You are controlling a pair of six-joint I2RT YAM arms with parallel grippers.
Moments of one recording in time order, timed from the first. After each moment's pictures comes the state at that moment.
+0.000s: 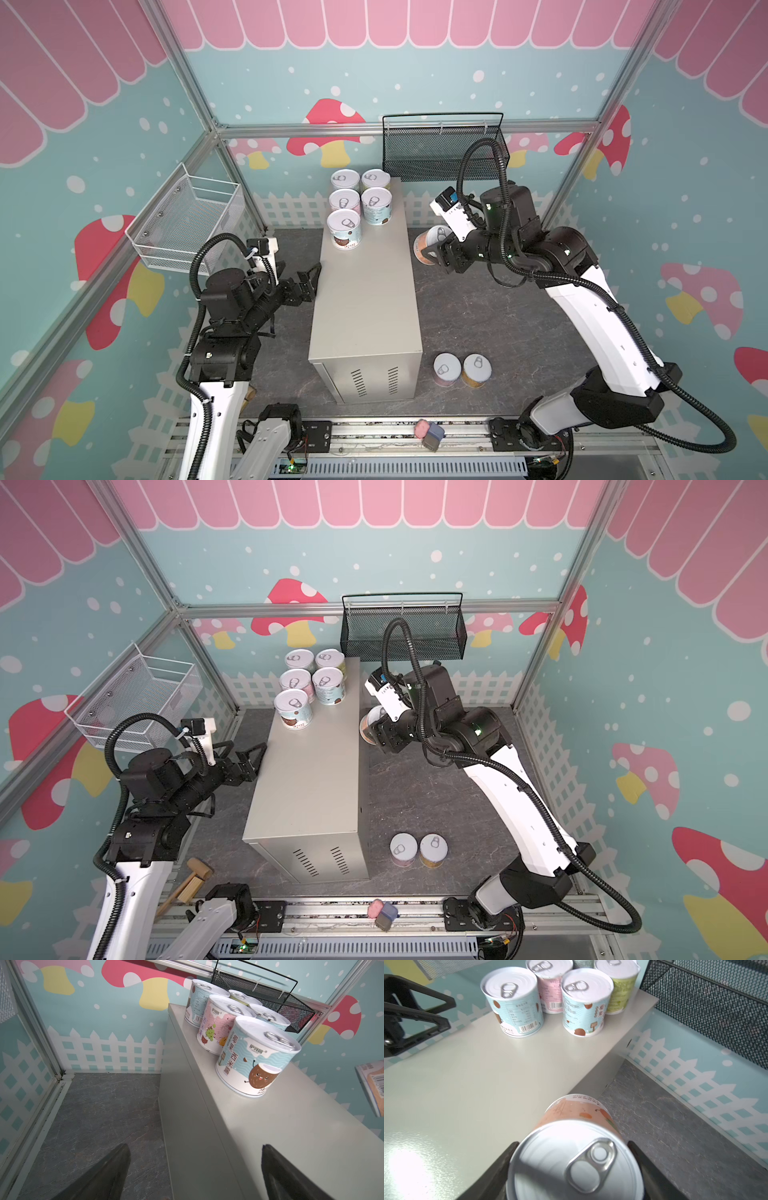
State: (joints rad) left arm 0.04 0.77 1.06 -0.54 0.36 -0.17; right arm 0.68 1.53 2.10 -1.13 -0.11 -0.13
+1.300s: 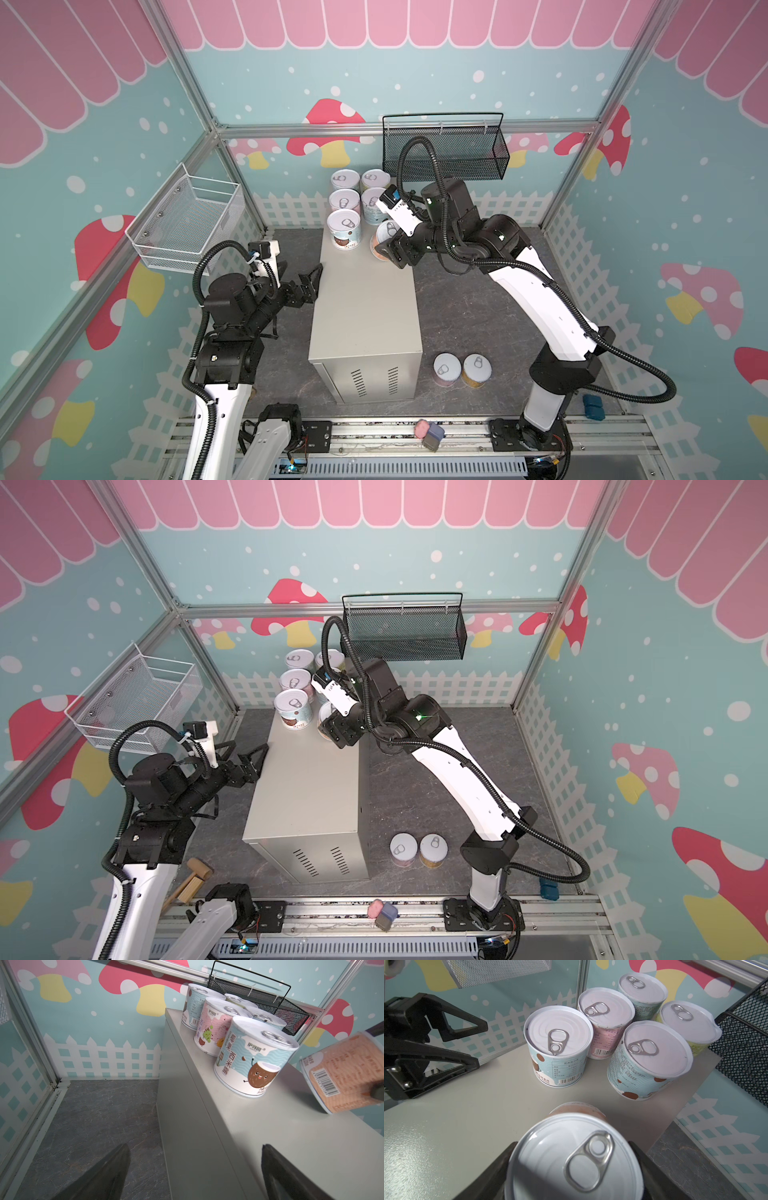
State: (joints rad) left arm 0.04 0.74 0.99 -0.46 0.38 -0.17; right arm 0.82 1.81 2.35 -1.07 -0.07 -0.17
